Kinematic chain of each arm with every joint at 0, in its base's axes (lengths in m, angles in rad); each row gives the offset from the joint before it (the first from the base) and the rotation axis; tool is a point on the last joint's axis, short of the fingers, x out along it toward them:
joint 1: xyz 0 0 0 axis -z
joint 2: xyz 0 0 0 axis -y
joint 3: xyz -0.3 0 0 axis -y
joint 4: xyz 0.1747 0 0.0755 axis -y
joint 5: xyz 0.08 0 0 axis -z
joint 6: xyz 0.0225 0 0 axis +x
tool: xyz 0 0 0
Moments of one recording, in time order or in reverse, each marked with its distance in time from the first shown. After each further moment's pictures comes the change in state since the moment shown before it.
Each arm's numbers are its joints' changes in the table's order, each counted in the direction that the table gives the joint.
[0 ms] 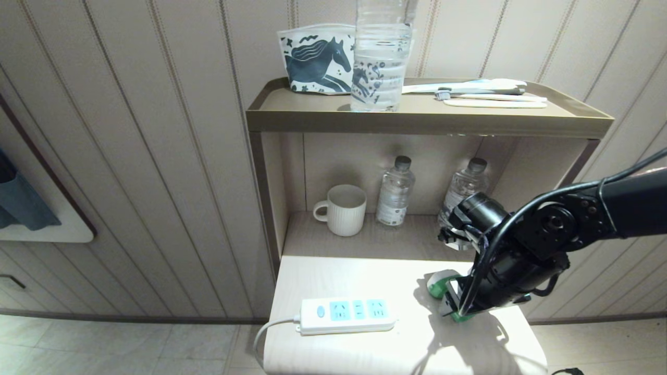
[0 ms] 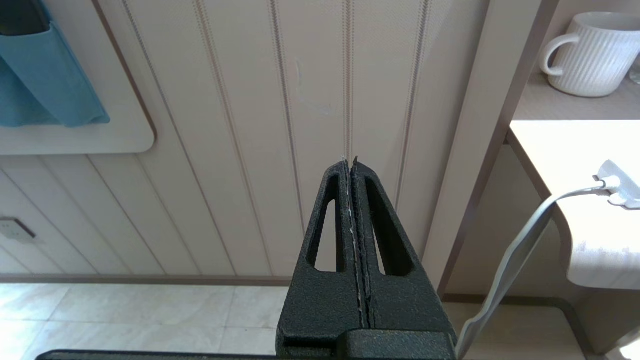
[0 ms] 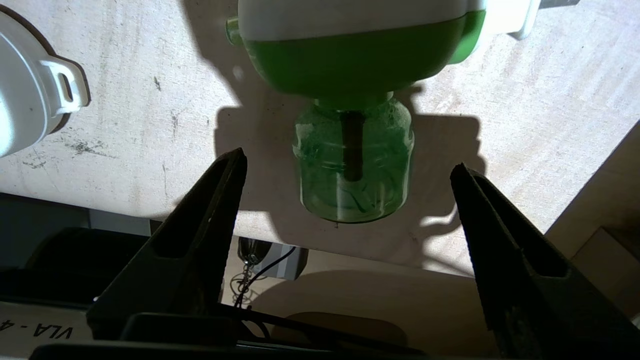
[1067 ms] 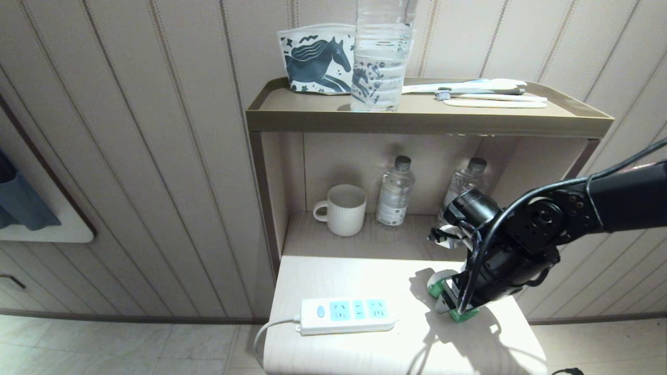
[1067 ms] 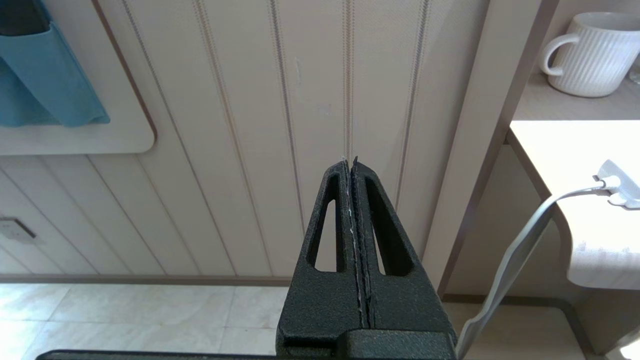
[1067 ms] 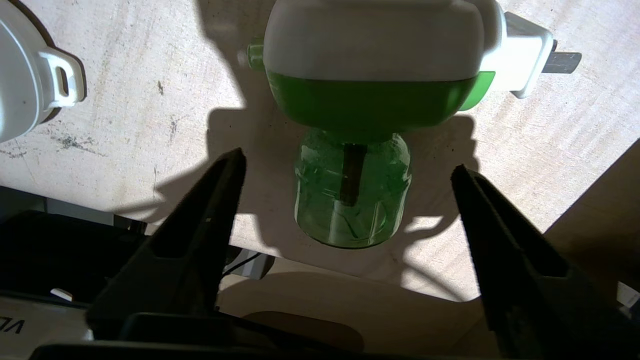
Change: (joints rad) left arm 0.000 0.000 0.000 0.000 0.000 0.000; right arm 0.002 -0.029 0.041 -0.010 0.003 -0.130
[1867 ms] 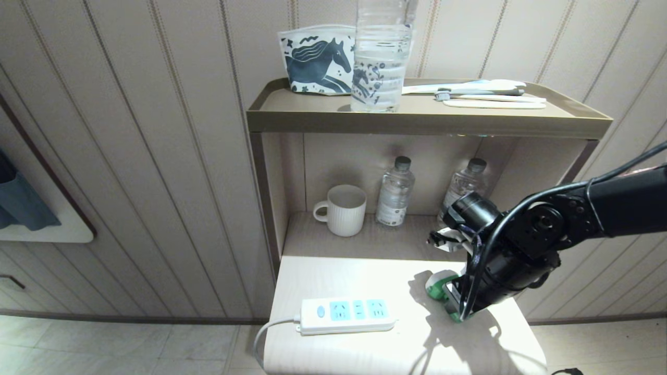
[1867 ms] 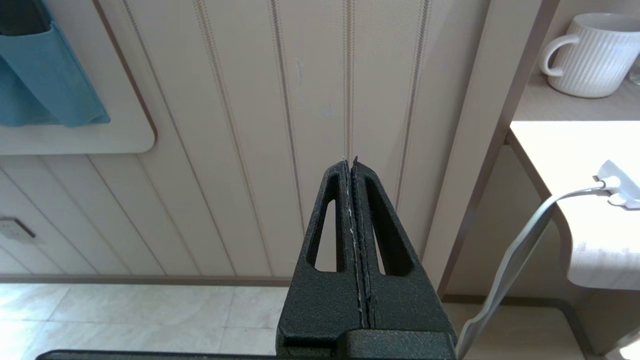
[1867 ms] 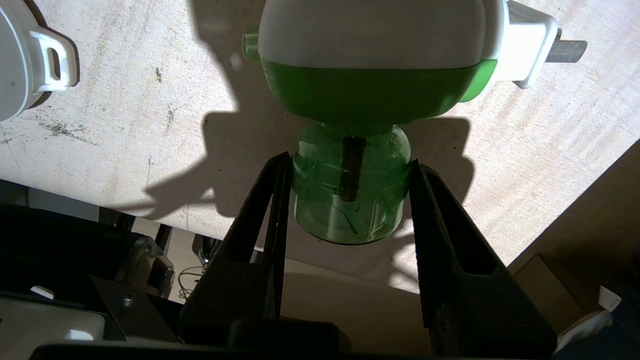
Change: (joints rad) left arm 0.000 0.000 0.000 0.000 0.000 0.000; right arm -0.009 -0.007 -0.044 0.008 0.000 -0.025
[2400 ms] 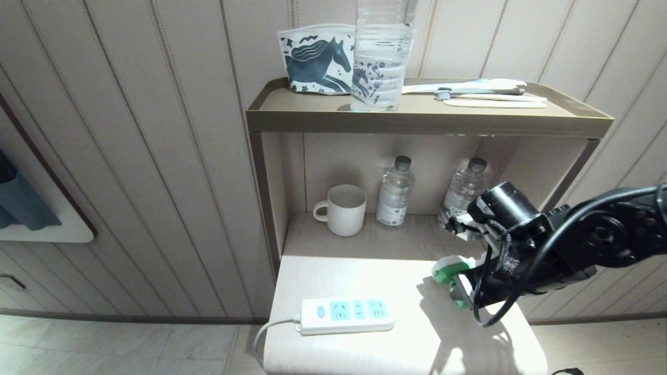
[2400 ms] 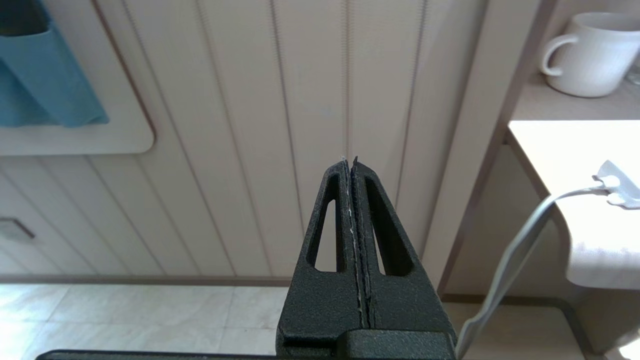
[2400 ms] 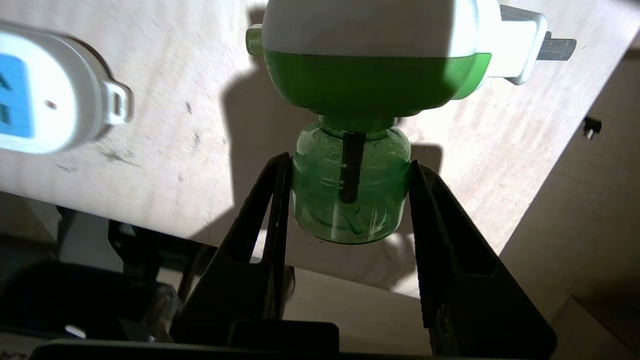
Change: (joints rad) left arm 0.000 0.000 0.000 0.000 0.000 0.000; right arm 0.000 0.180 -0.117 0.193 0.039 0.076
